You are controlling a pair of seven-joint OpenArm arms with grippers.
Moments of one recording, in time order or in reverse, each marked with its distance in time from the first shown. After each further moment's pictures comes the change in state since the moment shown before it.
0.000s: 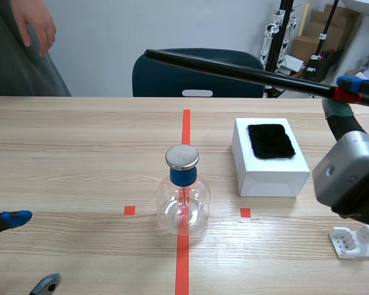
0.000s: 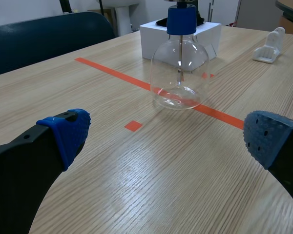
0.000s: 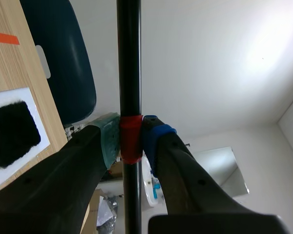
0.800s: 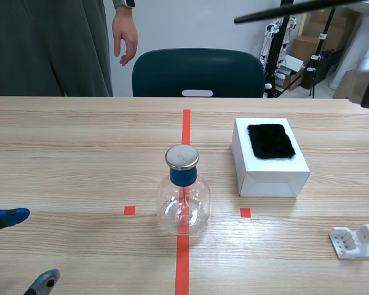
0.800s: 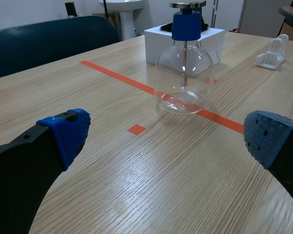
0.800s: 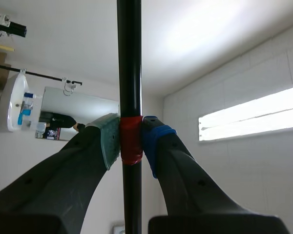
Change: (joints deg) left arm 0.0 0.0 0.0 0.0 -1.5 -0.5 0.0; right arm 14.6 20.3 0.0 -5.0 -21.5 -0.2 -31.8
